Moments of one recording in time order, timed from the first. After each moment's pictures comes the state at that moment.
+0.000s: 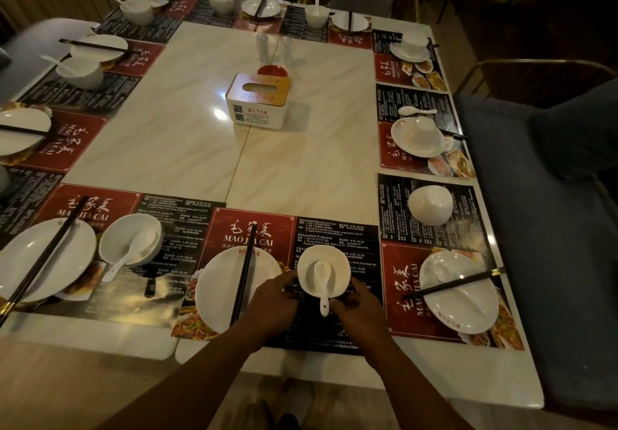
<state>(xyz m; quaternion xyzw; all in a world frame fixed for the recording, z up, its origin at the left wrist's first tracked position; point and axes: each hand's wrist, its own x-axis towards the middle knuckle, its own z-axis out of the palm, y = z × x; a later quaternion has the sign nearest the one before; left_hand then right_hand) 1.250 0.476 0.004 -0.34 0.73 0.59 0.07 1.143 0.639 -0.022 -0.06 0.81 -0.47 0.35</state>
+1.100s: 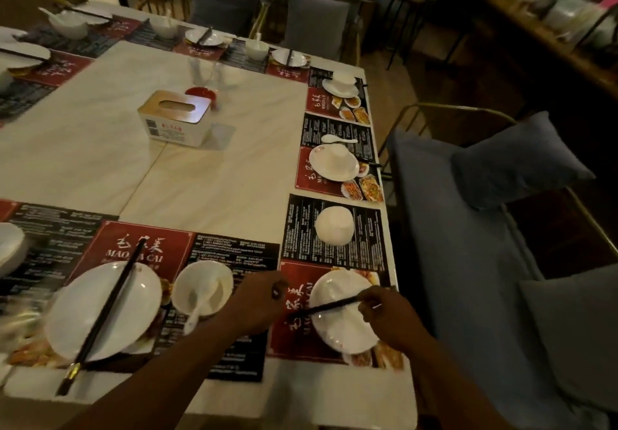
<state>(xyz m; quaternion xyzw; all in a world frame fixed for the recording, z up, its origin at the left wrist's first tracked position) 1.099 0.601 0.019 -0.22 0.87 0.44 -0.01 0.941 0.840 0.037 -0.21 0.91 -0.24 0.25</state>
